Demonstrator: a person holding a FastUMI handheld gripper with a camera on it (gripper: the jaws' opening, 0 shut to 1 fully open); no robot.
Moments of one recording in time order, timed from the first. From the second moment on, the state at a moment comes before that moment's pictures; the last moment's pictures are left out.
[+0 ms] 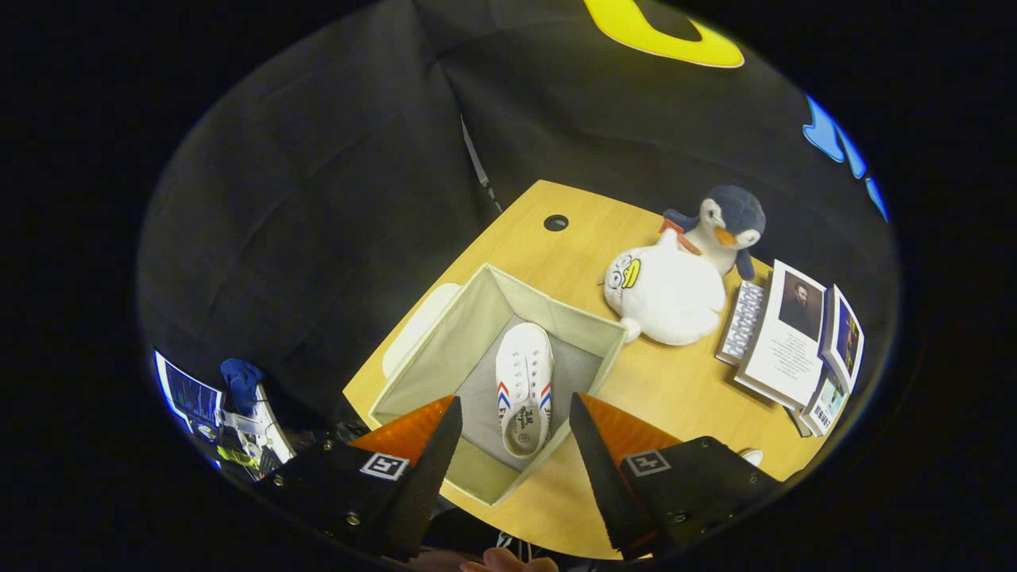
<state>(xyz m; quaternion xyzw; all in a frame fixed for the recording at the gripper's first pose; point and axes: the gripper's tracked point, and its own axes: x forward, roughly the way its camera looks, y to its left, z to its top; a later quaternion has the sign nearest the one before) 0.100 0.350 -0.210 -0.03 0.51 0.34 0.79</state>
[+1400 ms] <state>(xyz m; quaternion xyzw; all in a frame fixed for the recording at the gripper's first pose) 0.053 0.026 -0.265 0.14 0.53 0.08 0.83</state>
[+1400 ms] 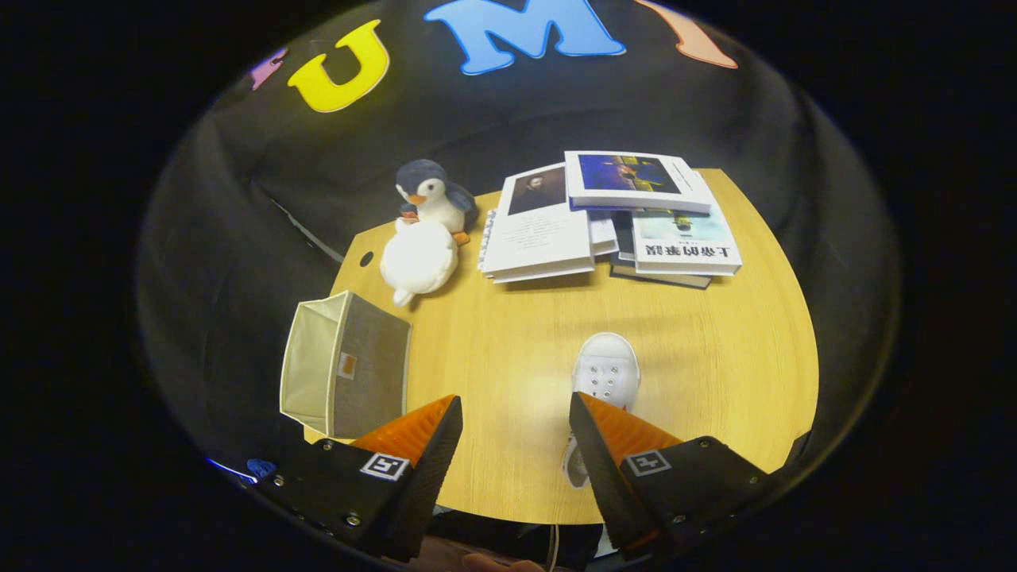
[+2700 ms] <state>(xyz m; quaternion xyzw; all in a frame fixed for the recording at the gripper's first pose) 0.008 -0.025 -0.417 0.14 0.66 0.00 0.74</state>
